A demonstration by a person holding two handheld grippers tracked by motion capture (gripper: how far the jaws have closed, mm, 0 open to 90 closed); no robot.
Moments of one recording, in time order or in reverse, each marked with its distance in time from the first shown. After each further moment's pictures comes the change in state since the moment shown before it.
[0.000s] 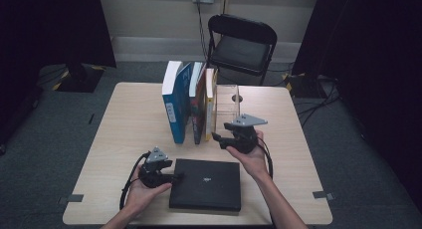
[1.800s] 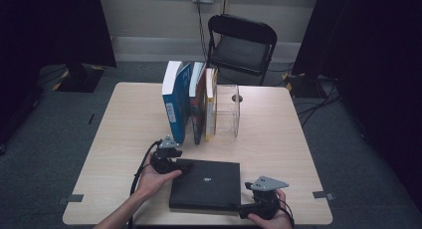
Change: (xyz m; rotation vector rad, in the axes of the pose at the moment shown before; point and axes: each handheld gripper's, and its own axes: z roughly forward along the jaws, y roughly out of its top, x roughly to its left) left arm 0.012 0.035 0.039 0.008 -0.050 0.014; right arm 0.051 -0.134 -0.082 0.193 0.067 0.090
